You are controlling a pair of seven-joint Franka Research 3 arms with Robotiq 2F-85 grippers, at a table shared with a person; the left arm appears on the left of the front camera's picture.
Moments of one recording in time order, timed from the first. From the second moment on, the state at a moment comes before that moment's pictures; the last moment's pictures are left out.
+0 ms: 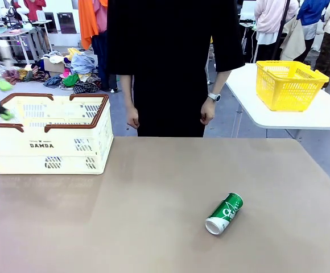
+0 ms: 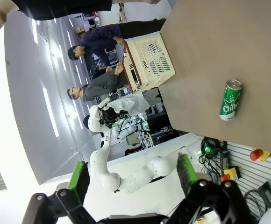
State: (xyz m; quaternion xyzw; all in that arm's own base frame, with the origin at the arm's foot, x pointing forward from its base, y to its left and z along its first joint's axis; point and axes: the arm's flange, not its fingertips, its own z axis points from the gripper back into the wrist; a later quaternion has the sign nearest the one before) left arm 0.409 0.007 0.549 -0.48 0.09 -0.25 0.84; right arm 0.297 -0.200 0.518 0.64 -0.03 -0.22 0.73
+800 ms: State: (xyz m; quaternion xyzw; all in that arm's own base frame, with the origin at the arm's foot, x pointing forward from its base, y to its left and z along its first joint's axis) left arm 0.325 -0.205 0.447 -0.42 0.07 -0.24 0.87; right arm 0.297 -0.200 0.518 0.64 -0.03 -0.22 0.73
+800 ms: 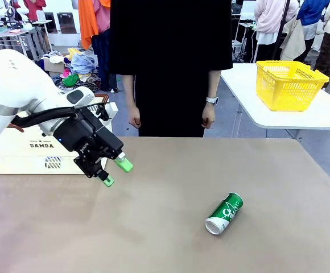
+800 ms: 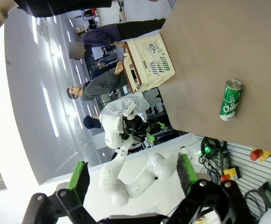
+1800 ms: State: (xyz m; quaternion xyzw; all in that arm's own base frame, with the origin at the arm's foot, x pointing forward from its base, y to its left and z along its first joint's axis) left arm 0.296 -0.439 0.491 -0.25 -0.04 -0.27 0.93; right arm 0.263 -0.242 0.528 0.64 -0.03 -0.24 0.73
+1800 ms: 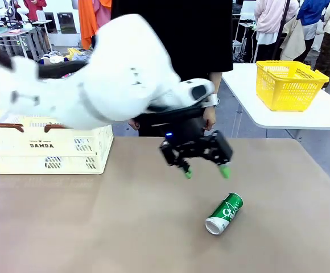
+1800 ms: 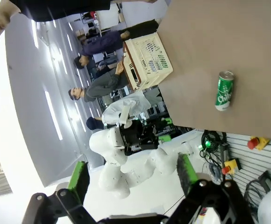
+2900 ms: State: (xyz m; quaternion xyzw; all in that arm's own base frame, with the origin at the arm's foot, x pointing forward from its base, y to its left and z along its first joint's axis) left arm 0.329 -0.586 0.368 -0.05 -0.03 -0.28 0.96; right arm 0.248 -0.267 0.530 0.63 -0.02 -0.27 0.73
